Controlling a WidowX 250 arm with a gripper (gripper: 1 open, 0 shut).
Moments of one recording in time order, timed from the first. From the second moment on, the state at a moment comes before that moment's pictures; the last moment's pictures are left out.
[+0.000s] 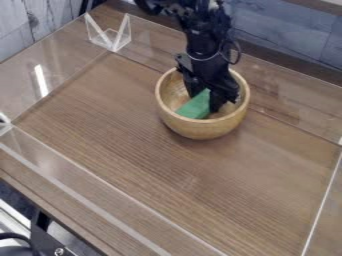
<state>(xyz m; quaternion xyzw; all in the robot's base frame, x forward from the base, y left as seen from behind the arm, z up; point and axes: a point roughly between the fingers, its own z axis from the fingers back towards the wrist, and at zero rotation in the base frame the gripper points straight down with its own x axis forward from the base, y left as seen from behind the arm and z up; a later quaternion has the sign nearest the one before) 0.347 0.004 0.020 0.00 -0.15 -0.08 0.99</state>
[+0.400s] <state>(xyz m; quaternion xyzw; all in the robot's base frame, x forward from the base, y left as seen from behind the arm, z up) 0.340 -0.003 0.017 -0.01 -0.13 -0.07 0.99</state>
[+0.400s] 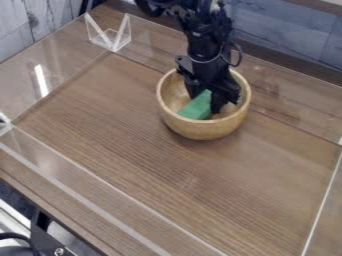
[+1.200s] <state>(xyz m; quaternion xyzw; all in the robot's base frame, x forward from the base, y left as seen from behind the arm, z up) 0.310 -0.005 0.021 -0.03 -0.10 -0.04 0.99</state>
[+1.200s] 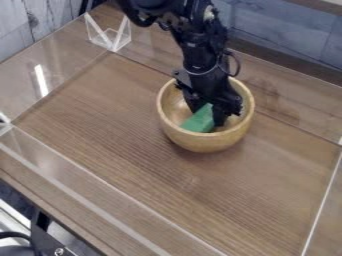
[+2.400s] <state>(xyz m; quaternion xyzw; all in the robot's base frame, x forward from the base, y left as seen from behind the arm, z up) 0.298 -0.006 0.034 -0.05 -0.05 -0.04 1.00</state>
